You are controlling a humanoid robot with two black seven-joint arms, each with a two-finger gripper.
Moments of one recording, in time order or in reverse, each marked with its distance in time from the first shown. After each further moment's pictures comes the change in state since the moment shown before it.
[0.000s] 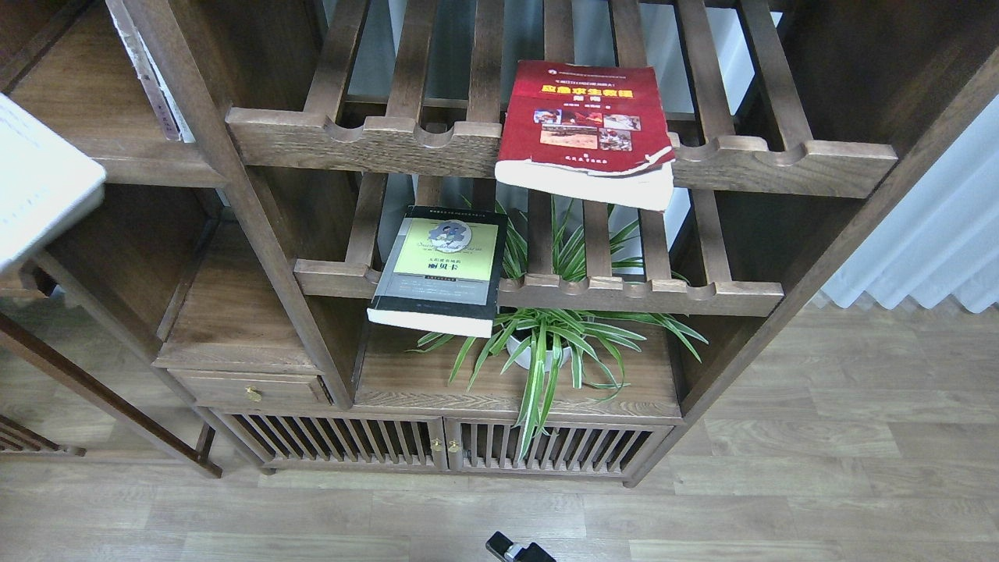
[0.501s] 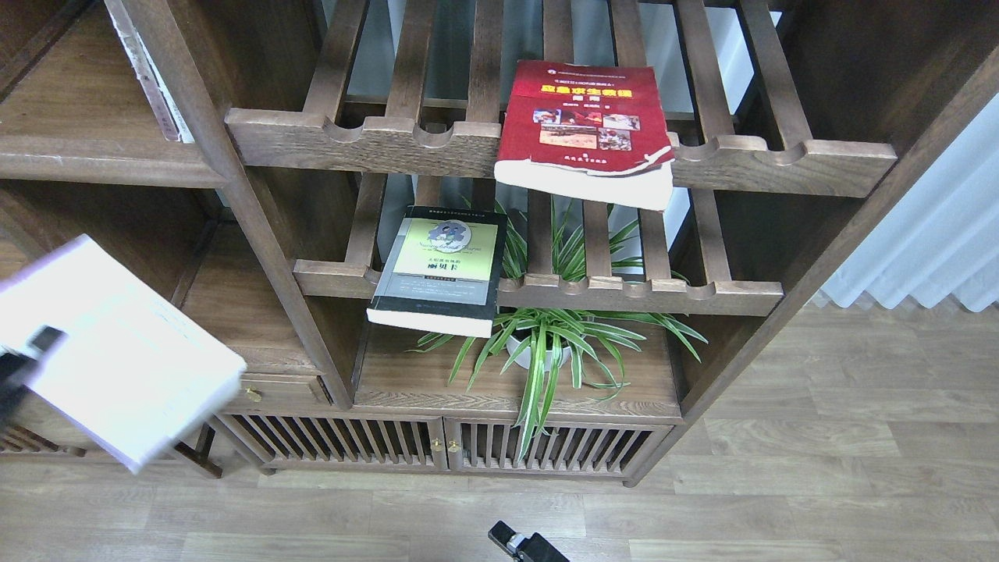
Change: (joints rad) left arm 0.412 -0.044 0.285 -0.162 -0.259 0.000 -0.196; right arm 0.000 0.000 0.021 0.019 0.000 0.000 0.000
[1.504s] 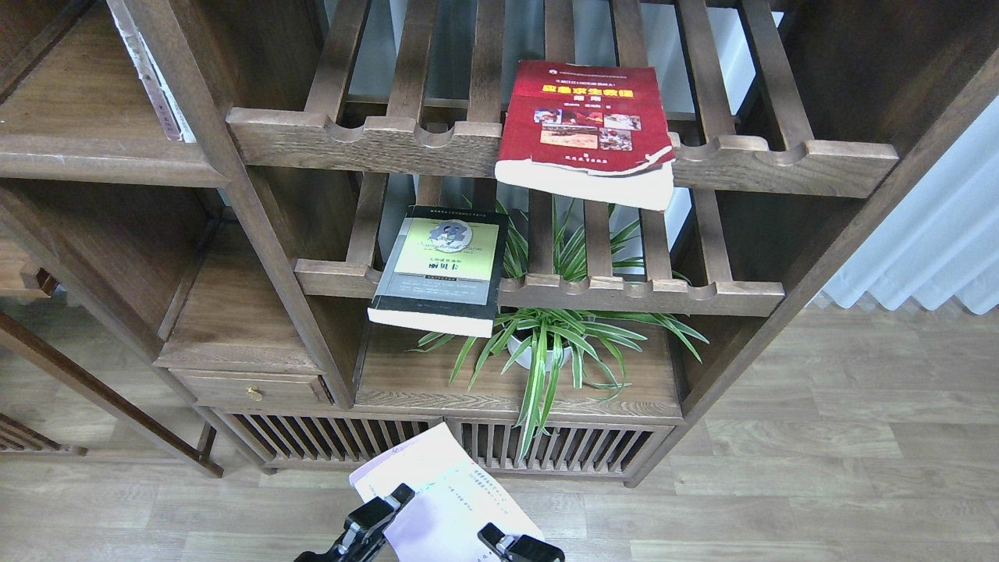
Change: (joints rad) left arm -0.355 -0.702 0.926 0.539 0.153 0.002 -0.007; right arm -0.012 -0.002 0.032 0.025 0.039 0.000 -0.011
